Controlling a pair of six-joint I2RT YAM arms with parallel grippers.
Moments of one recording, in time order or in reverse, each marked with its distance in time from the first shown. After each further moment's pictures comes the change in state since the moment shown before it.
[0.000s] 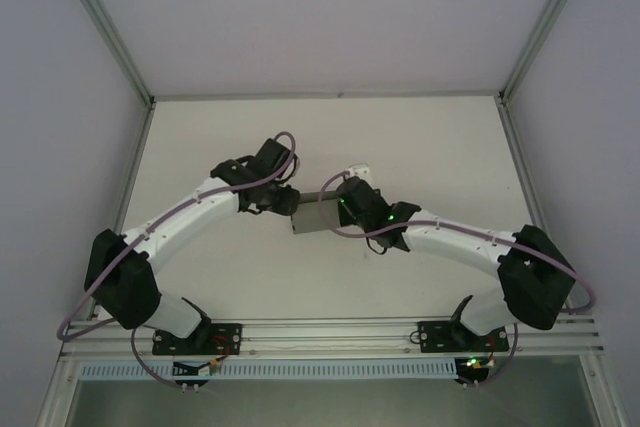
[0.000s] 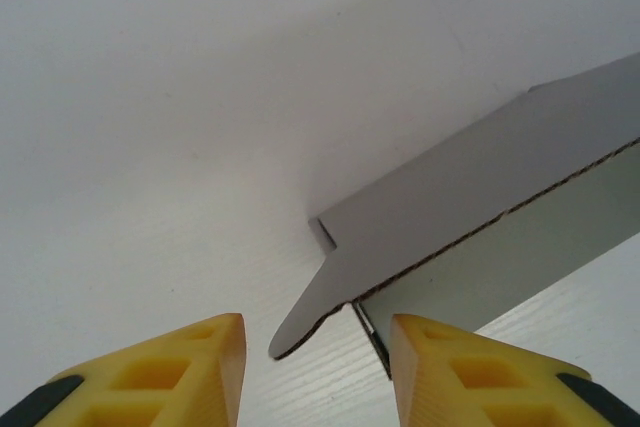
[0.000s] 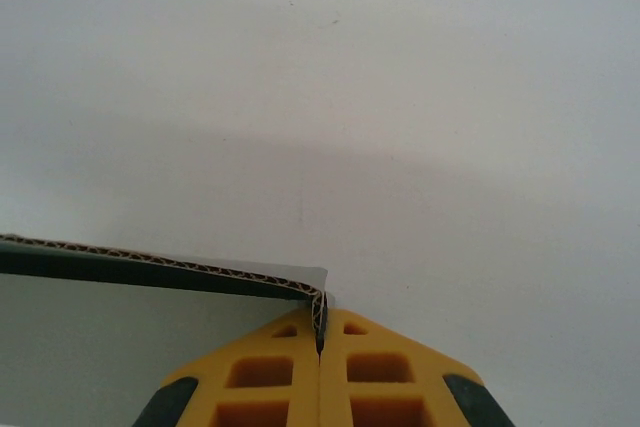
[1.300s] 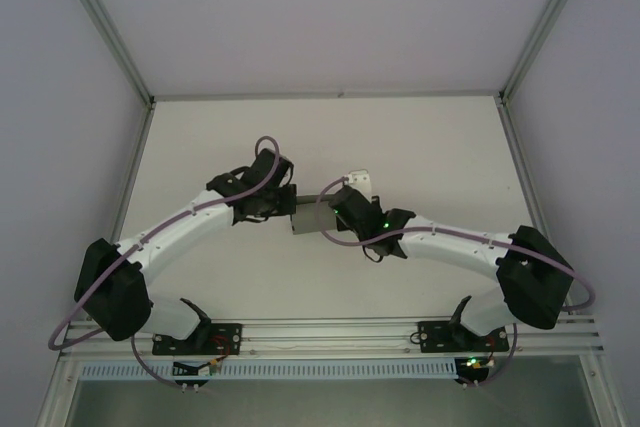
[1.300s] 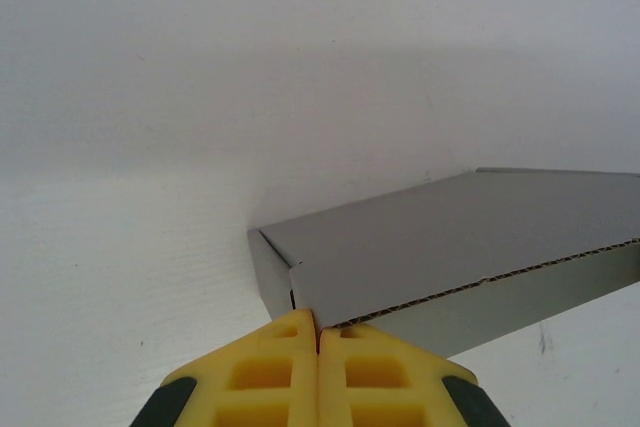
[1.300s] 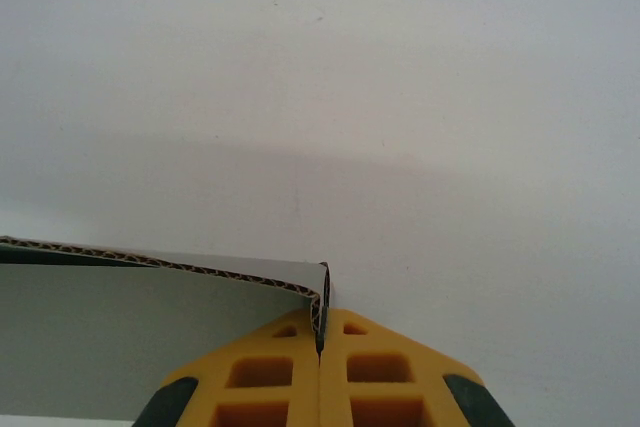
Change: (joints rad) left arm -0.032 -0.077 -0.136 0.154 0.018 -0.357; right arm 0.066 0.006 -0.013 -0.013 0.106 0.112
